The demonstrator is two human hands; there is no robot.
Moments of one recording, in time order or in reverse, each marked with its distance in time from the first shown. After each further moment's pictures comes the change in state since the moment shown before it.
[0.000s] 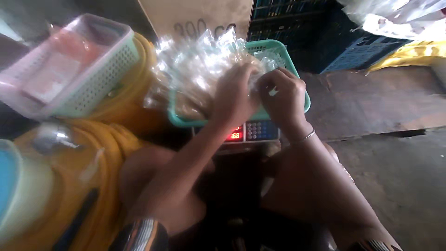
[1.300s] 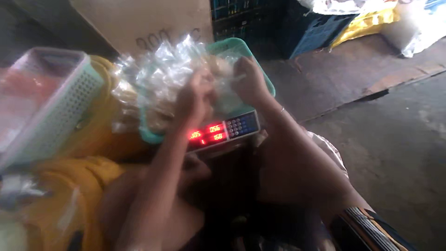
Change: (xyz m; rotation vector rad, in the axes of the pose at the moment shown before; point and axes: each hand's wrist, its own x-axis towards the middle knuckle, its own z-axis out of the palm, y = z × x) left_hand 0.008 -0.025 -0.001 0.075 -0.187 0.170; right_hand 0.013 0.033 -0.004 0.304 -0.114 0.320
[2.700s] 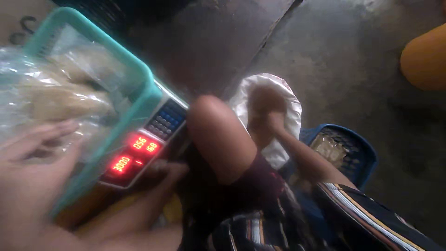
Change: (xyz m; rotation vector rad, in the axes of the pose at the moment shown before) left_hand -0.024 -0.046 -0.002 -0.030 -0.308 -0.076; right_hand -0.401 0.321 -0.053 -0.545 -0.221 1.317
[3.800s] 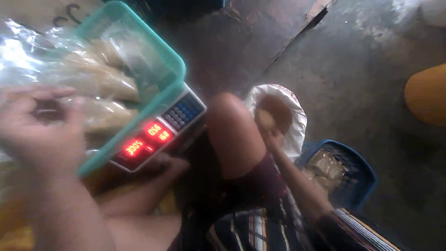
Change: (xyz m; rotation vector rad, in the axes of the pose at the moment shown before) left_hand -0.004 -0.011 0.000 0.059 0.323 -0.076; right_hand -0.049 -0.014 0.024 0.753 0.233 0.153
